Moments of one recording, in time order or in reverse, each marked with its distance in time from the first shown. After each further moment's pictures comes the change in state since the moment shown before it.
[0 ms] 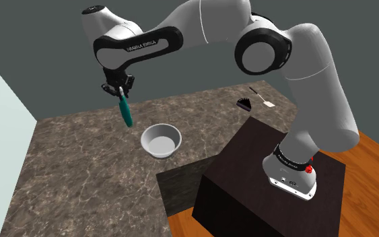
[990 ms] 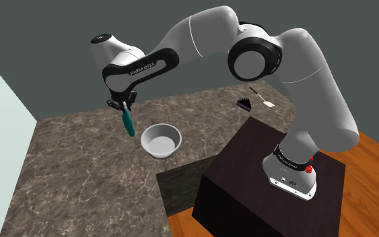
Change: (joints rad) arm 0.001 0.073 -0.004 -0.079 -0.008 0.151 0.021
